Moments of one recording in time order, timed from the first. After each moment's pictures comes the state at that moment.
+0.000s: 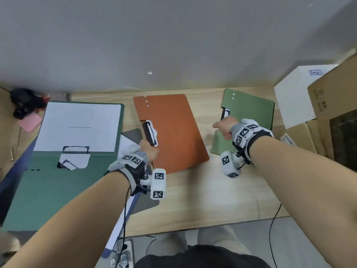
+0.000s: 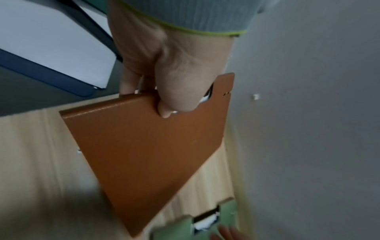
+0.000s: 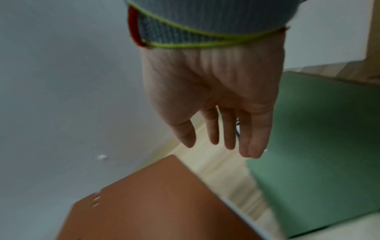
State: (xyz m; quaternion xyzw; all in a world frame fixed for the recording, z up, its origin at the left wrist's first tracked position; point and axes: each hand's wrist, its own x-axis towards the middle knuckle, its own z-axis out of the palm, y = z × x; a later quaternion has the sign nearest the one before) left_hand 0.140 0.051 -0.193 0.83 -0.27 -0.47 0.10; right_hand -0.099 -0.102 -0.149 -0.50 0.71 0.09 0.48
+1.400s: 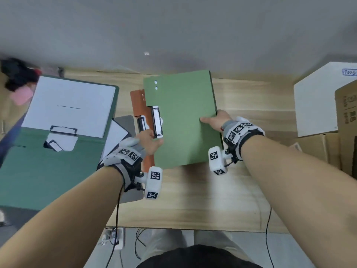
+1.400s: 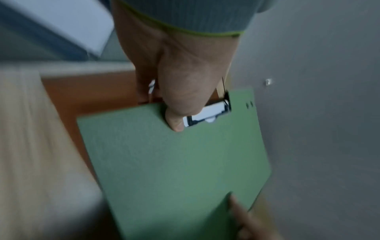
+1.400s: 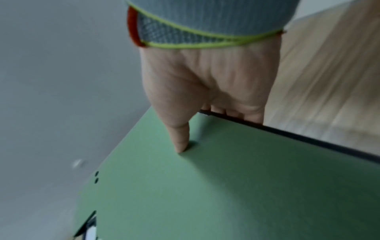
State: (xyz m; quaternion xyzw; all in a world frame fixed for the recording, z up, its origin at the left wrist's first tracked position) left_hand 0.100 0.031 -0.223 0.84 -0.30 -0.45 0.07; right_hand -0.100 -0.132 -0.215 -0.52 0.69 0.08 0.50
